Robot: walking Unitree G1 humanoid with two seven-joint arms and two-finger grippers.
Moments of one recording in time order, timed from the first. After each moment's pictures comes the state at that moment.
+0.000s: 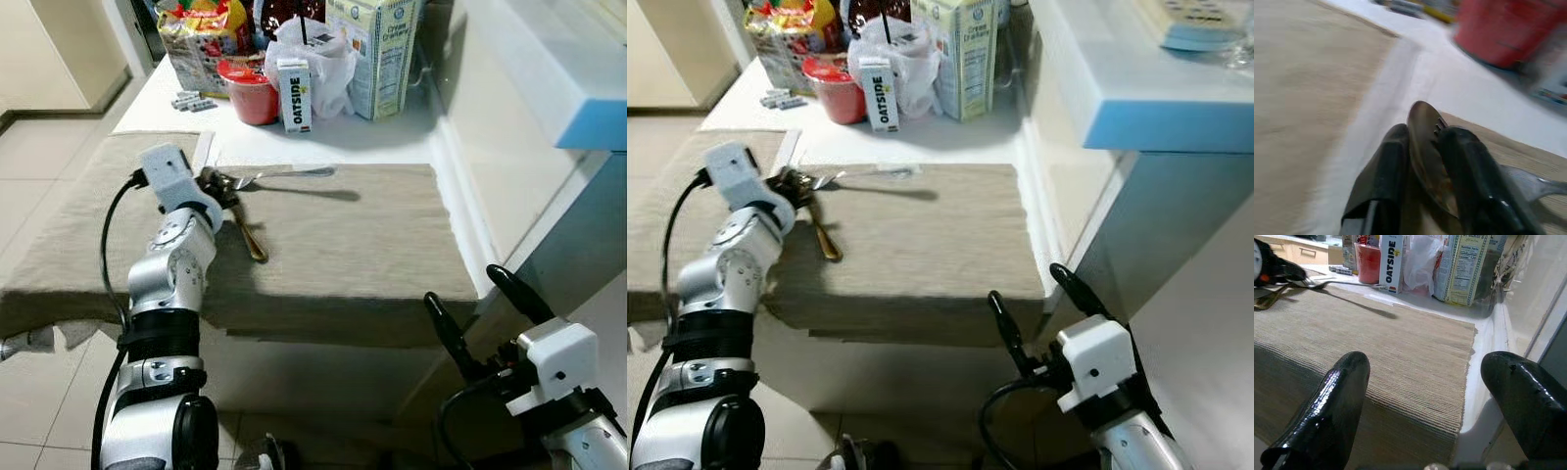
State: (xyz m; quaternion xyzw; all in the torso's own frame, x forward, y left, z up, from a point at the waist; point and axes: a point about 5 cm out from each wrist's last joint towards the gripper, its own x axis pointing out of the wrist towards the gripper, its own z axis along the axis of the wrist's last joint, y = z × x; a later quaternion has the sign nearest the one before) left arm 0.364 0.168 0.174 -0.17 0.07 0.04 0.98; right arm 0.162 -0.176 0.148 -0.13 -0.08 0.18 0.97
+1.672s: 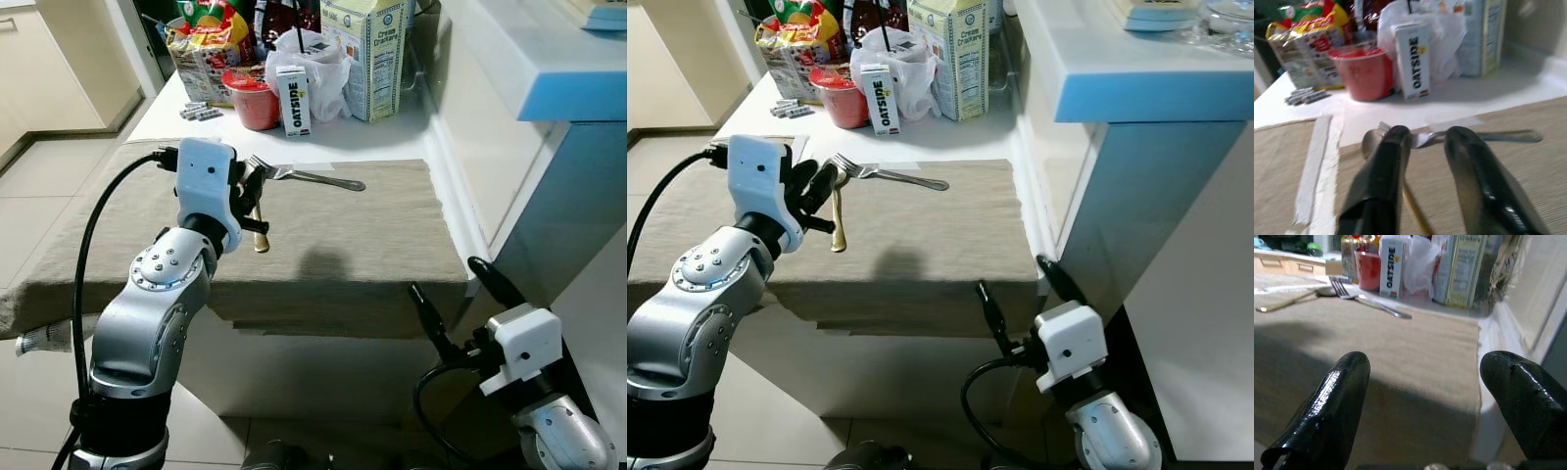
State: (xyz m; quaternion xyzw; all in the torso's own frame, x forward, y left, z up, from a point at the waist) left arm 0.294 0.141 0.211 0.04 0.00 -0.11 0.99; right arm 0.184 -0.165 0.131 -0.12 -0.08 0.17 0.97
